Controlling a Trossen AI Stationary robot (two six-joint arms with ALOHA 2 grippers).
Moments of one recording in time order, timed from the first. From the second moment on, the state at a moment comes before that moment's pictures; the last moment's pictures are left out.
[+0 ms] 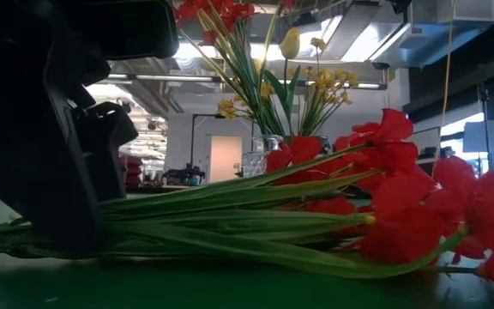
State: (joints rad) left arm -0.63 1.98 1.13 -0.19 -0.28 -0.78; right arm 0.30 0.90 0.89 -0.24 0.39 0.15
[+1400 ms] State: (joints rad) left arm -0.58 1.23 1.13 -0.01 -0.74 0.02; right arm 0.30 0.89 0.89 -0.27 0.41 0.10
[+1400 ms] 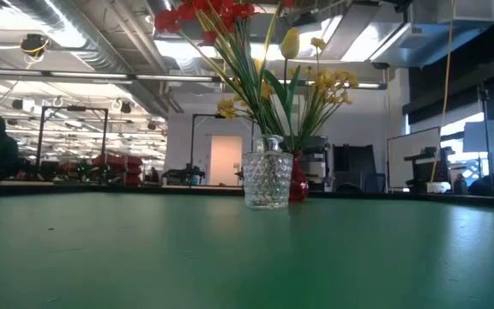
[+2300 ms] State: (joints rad) left arm 0.24 1.19 0.59 1.08 0.17 -0.09; right arm 0.30 1.00 0.89 -0.24 0.37 0.10
